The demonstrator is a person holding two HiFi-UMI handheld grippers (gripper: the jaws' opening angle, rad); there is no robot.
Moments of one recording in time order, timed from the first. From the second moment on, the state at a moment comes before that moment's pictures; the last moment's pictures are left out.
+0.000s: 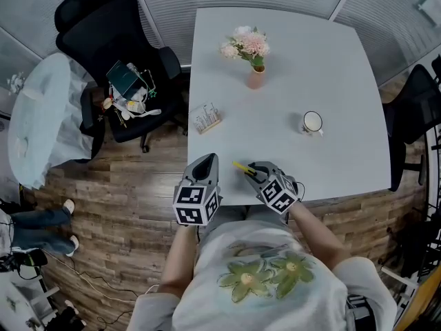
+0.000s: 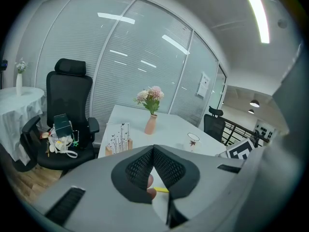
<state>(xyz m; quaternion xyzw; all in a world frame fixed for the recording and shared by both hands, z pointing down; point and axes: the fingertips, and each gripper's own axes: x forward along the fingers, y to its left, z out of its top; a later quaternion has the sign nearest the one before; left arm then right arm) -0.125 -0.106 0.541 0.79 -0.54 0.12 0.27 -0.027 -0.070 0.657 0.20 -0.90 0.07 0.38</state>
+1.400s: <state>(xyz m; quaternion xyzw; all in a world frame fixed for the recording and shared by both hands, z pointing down) -0.127 -0.106 0.552 0.79 -0.53 0.14 0.28 -0.008 -0.070 0.715 0.22 -0.86 0.08 0.46</state>
